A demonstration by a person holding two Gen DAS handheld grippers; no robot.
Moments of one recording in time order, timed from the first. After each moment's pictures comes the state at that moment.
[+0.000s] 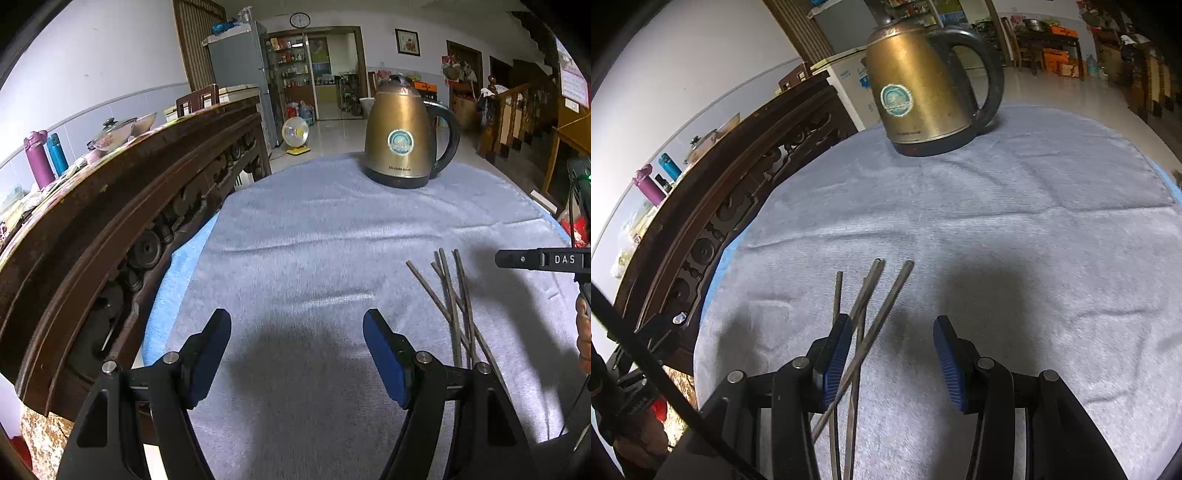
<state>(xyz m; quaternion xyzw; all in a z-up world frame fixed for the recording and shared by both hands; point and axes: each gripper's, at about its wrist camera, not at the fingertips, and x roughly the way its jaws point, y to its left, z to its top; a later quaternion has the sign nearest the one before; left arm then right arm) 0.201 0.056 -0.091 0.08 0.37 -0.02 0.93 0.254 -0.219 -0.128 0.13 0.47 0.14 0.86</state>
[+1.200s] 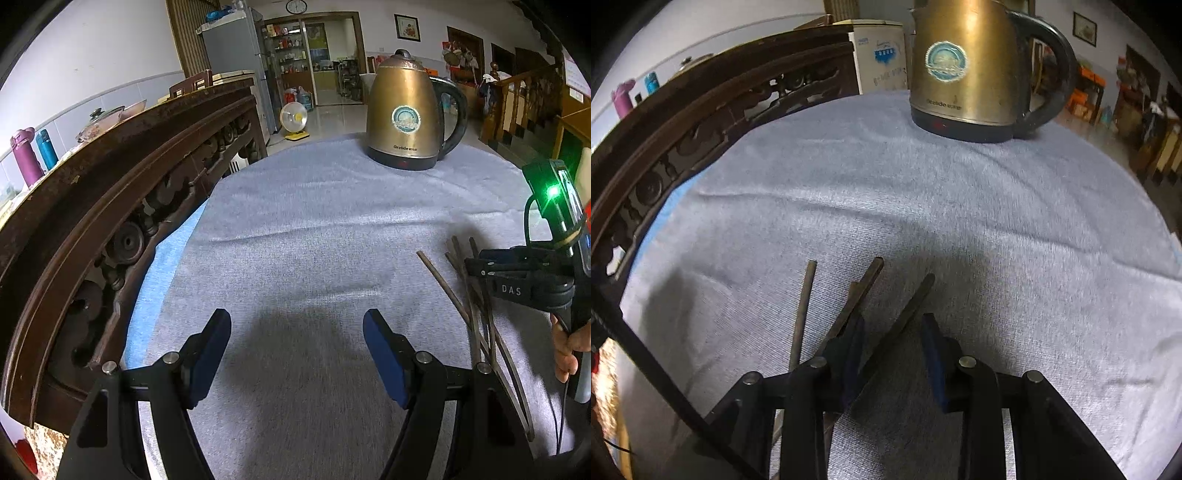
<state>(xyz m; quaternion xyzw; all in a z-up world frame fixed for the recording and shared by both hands) 0.231 0.049 -0.115 0.08 0.39 -0.01 0.92 0.300 -0.154 -0.175 -0.03 0.49 0.10 0.87</state>
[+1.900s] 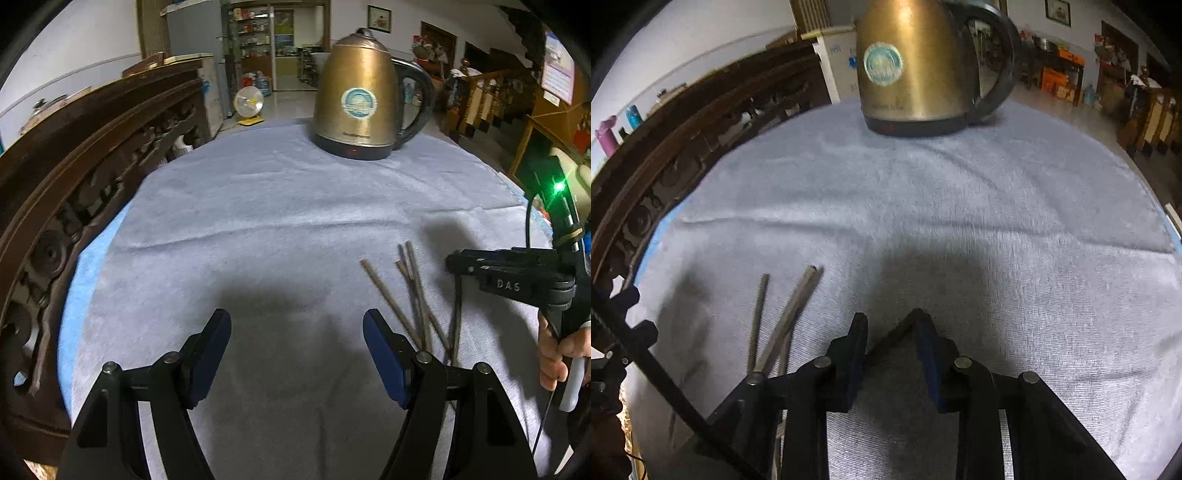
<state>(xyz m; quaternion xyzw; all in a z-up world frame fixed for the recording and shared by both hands) 0.271 0.011 -0.132 0.05 0.43 -0.12 0.89 0.306 -0.204 -0.173 0.03 0.50 0.08 0.86</state>
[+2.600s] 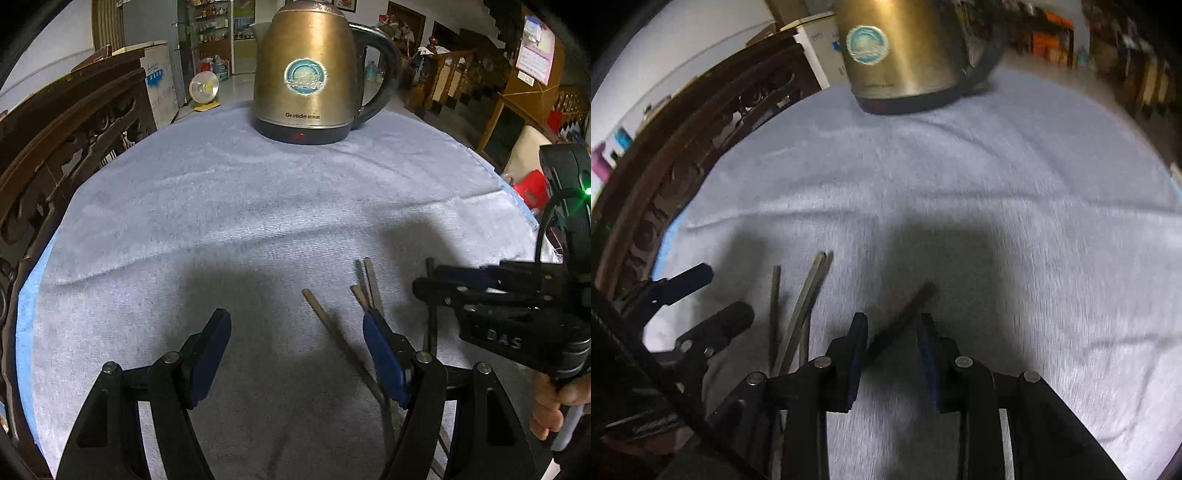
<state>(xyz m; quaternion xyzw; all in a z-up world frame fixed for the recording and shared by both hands) 0.319 -0.036 -0.149 0.06 0.47 -0.18 0.86 0.307 -0.205 -0.171 0.07 0.53 0.07 0.84</state>
